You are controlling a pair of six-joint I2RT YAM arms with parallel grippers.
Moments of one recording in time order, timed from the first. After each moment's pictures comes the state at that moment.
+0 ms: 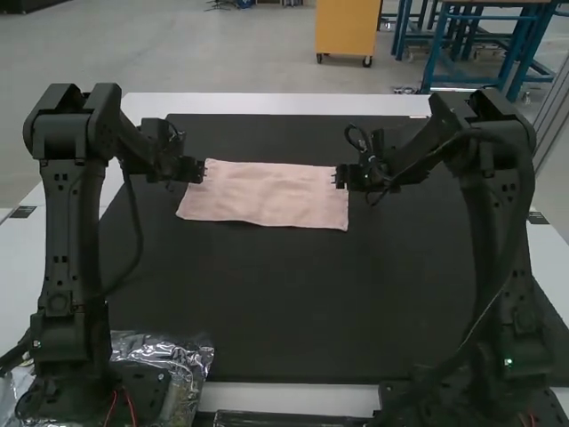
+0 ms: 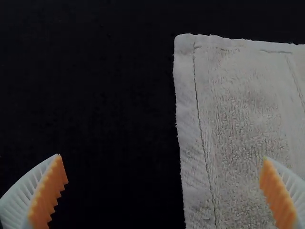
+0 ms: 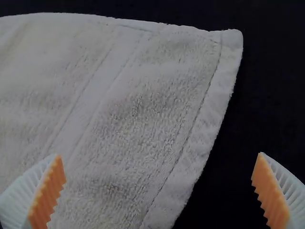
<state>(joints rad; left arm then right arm) 0.10 2.31 1.43 0.26 0.16 0.15 0.23 2.32 1.38 0.28 -0.25 0.06</state>
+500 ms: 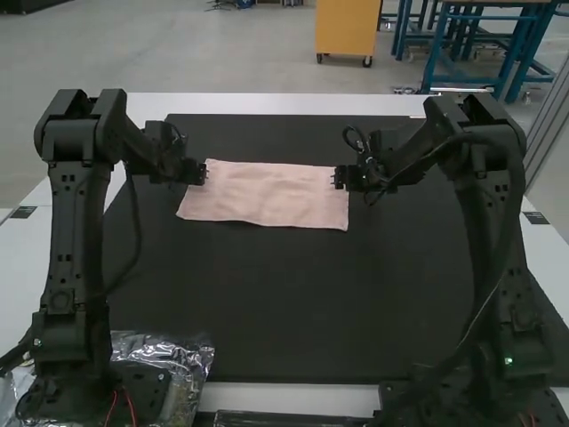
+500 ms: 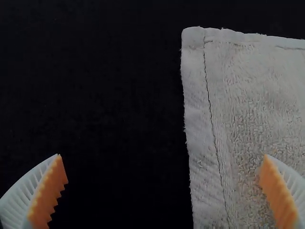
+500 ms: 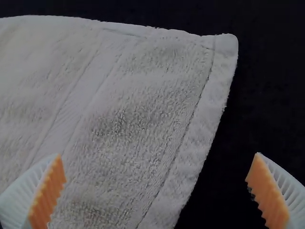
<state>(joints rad) 0.10 2.39 1.51 0.22 0.16 0.16 0.23 2.38 1.44 0.28 -0.23 0.05</state>
